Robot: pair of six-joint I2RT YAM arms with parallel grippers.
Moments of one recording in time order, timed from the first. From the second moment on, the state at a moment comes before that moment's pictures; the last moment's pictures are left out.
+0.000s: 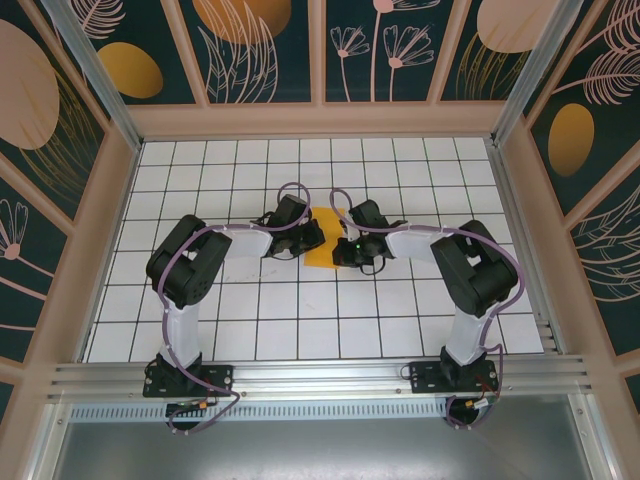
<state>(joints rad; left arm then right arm) -0.60 1.99 1.07 0.08 0.28 -0.93 0.58 1.82 0.95 -0.21 -0.41 0.50</state>
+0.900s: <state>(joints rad) -0.64 1.89 0.94 0.22 0.41 -0.98 0.57 1.82 0.95 -0.21 -0.41 0.52</state>
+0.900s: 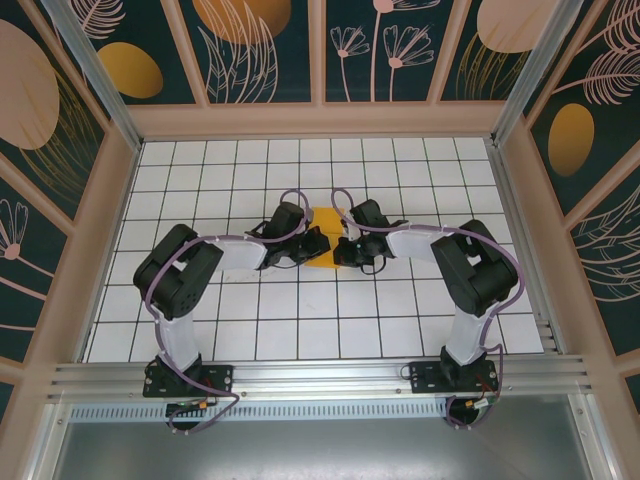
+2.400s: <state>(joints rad) -0.53 1.99 1.09 0.02 0.33 -0.87 0.57 1.84 0.96 -0.22 -0.41 0.44</state>
